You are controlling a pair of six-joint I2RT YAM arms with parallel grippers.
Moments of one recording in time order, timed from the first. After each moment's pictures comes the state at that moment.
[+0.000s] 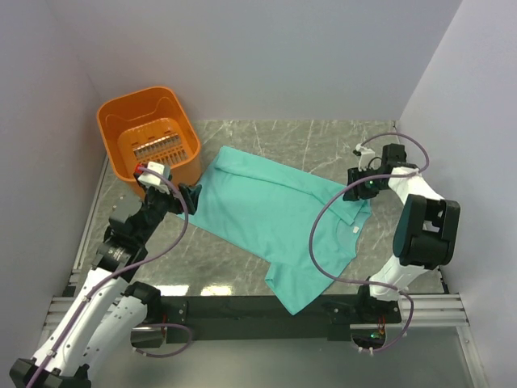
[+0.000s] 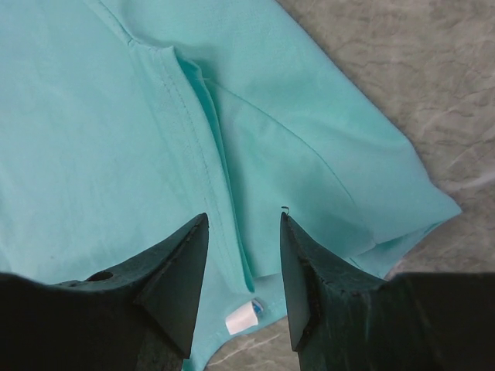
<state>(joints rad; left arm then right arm) -0.35 0.61 0.62 -0.06 0.03 -0.10 -0.20 1.67 1.10 -0.59 -0.53 -0.39</state>
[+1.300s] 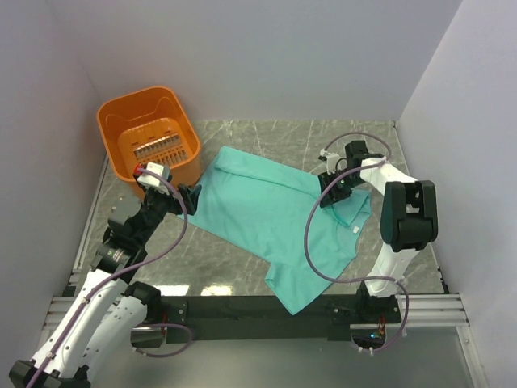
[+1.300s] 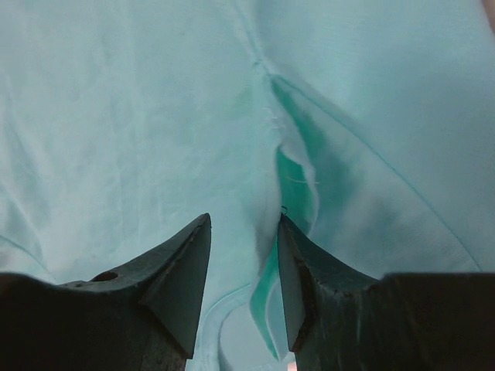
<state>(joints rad) -0.36 0.60 0.62 -0.06 0.02 -0.10 0.03 1.83 1.22 -0.71 -0.48 -0.38</state>
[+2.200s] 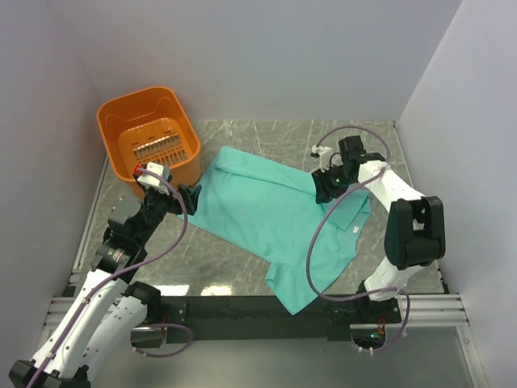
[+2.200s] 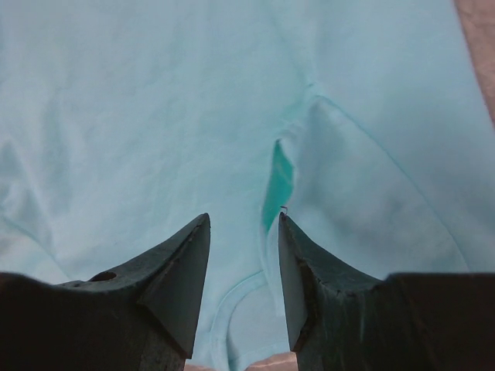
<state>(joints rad) -0.36 0.60 0.62 -0.06 0.02 -0.10 0.13 1.64 1.19 -0.74 -0.45 -0.44</state>
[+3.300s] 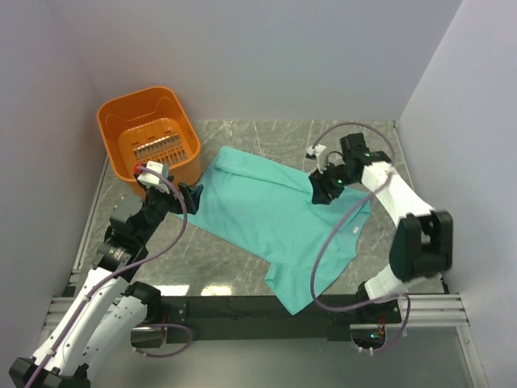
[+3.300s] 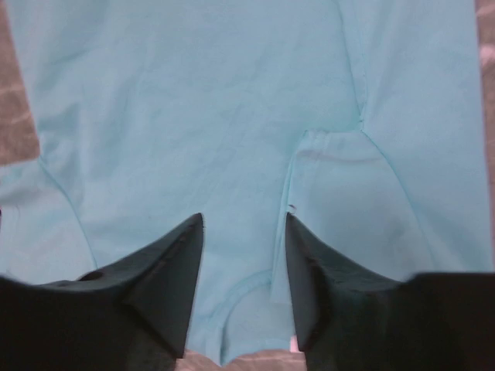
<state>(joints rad) -0.36 0.61 0.62 -0.06 0.02 -0.12 0.17 1.62 1.24 -0.83 -0.53 -0.57</state>
